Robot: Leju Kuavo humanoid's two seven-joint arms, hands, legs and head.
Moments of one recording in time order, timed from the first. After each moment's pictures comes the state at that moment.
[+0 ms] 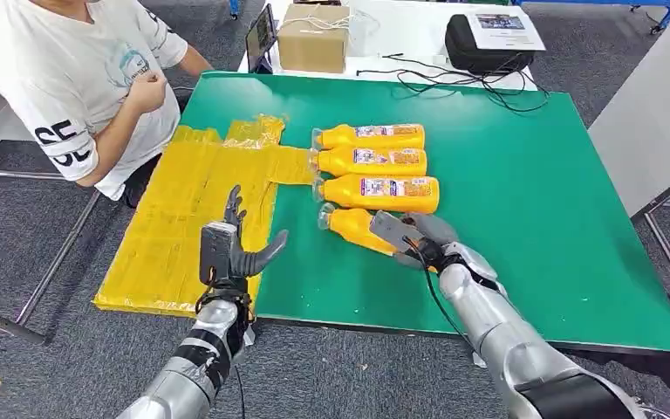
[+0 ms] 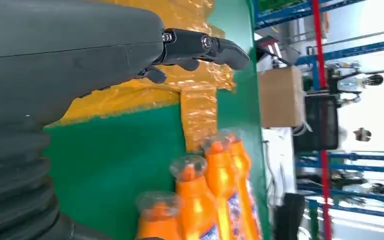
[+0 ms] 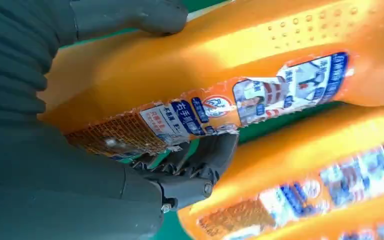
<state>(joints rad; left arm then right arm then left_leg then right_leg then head) -0.42 -0.30 -0.09 -0.68 -0.12 0.31 -0.64 -0.70 0.04 0.33 -0.51 0.77 0.01 -0.09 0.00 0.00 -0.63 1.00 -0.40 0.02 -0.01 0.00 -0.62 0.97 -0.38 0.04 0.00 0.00</state>
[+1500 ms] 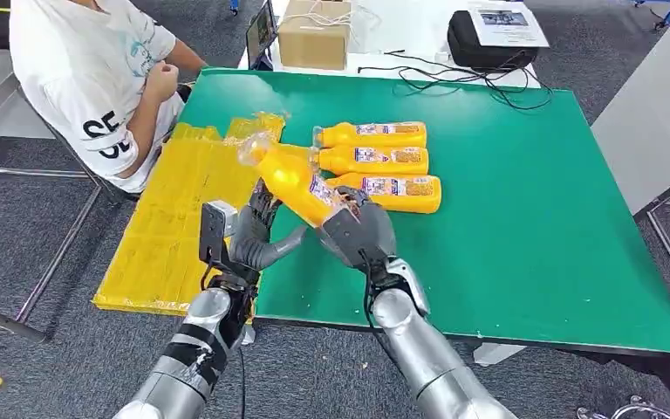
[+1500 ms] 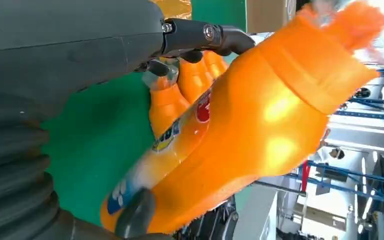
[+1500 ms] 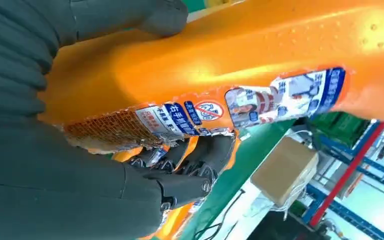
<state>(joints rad) -0.39 -0.28 -0.20 -0.90 0.02 -0.06 -0.44 -0.49 0.25 0.39 -0.88 0.56 -0.23 -0.27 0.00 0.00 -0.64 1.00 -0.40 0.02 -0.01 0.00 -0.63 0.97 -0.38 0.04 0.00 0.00</state>
